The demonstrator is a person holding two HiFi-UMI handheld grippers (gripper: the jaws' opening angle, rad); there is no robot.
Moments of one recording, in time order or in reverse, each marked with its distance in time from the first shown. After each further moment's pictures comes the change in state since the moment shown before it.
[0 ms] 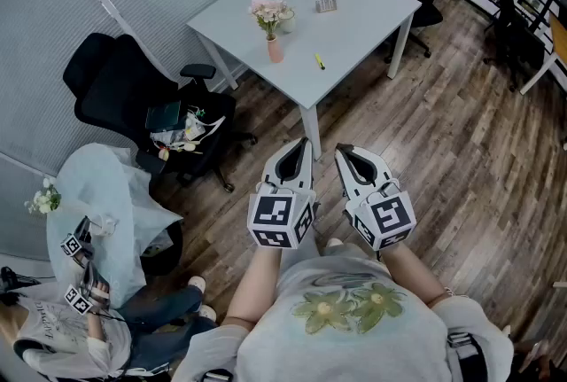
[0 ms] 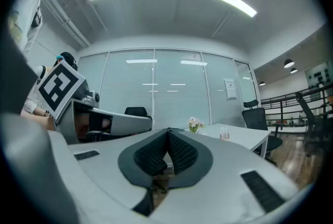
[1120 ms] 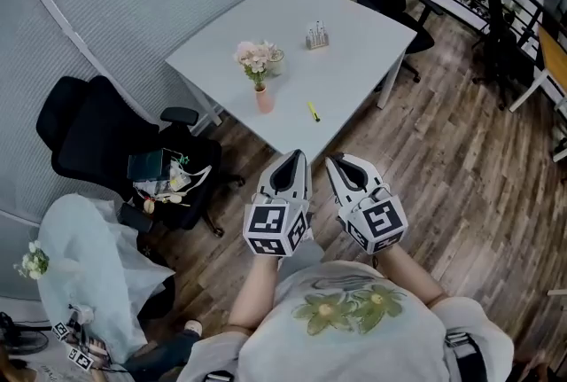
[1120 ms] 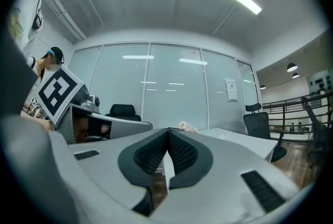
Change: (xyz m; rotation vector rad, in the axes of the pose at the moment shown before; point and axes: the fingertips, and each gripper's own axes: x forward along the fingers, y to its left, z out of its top) left arm 0.180 0.109 0.026 -0.049 -0.020 -0.052; right arm 0.181 -0.111 0.013 -0.046 0.002 -0.018
